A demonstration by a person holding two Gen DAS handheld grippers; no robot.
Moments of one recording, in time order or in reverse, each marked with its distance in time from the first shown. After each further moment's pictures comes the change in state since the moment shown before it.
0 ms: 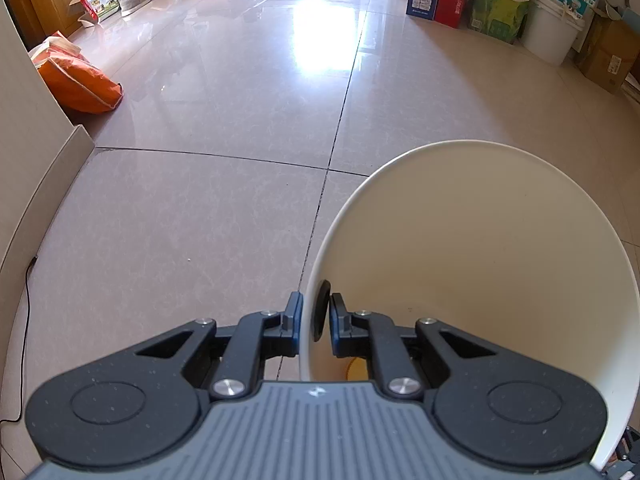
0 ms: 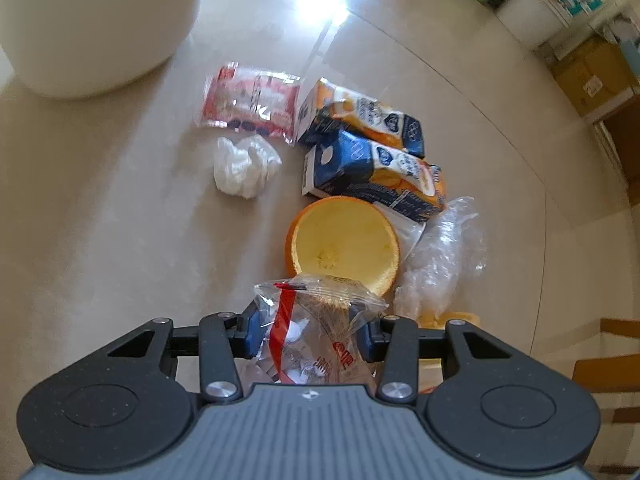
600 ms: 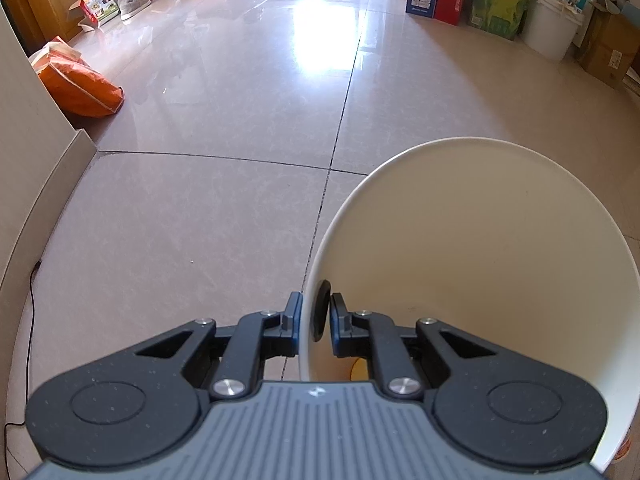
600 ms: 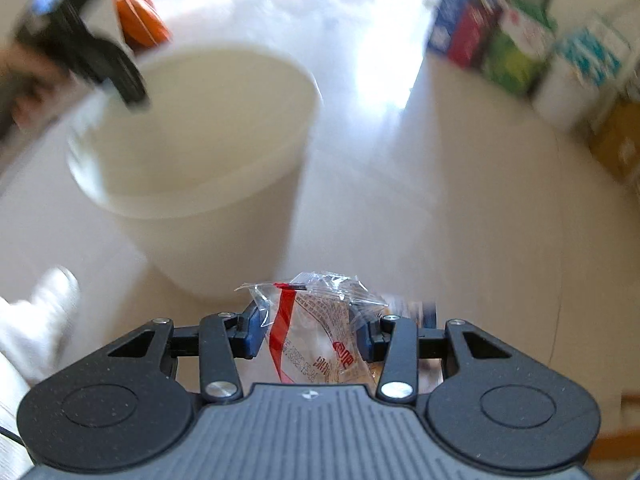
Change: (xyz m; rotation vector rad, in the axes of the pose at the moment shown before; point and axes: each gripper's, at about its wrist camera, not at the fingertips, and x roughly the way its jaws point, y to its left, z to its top) left arm 0.001 -0.007 0.002 0.015 0.002 0.017; right arm -0.198 -0.020 0.114 -0.014 -0.281 0.263
